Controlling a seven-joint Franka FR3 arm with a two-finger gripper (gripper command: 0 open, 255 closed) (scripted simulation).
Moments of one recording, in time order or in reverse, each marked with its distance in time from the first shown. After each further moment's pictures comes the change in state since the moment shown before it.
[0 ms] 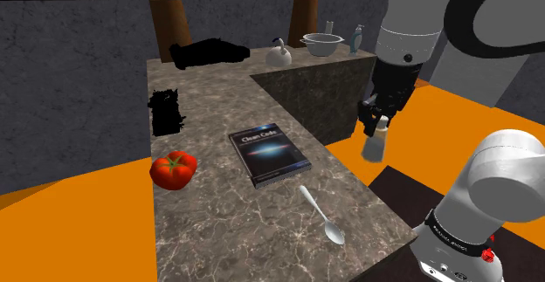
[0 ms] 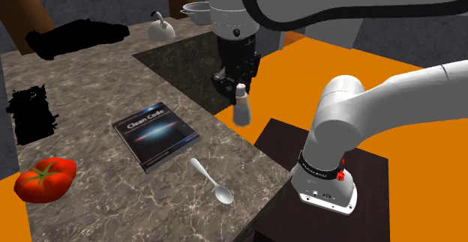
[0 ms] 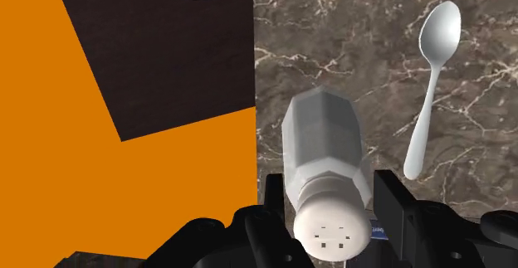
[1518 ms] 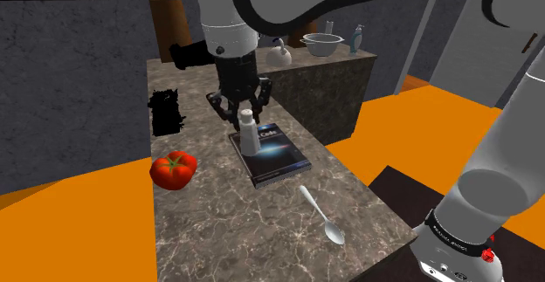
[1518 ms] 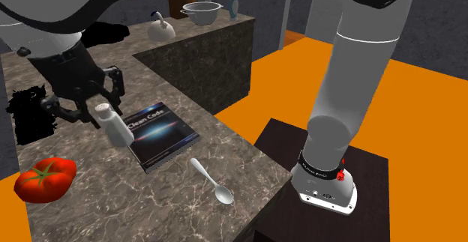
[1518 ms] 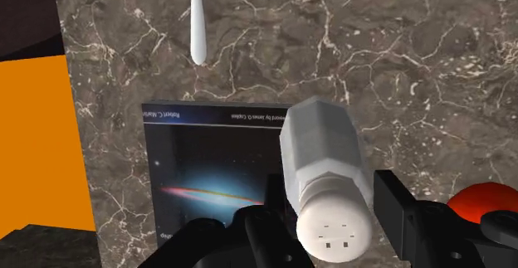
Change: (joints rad) arm -0.181 1.057 0.504 0.823 -0.338 0.118 0.509
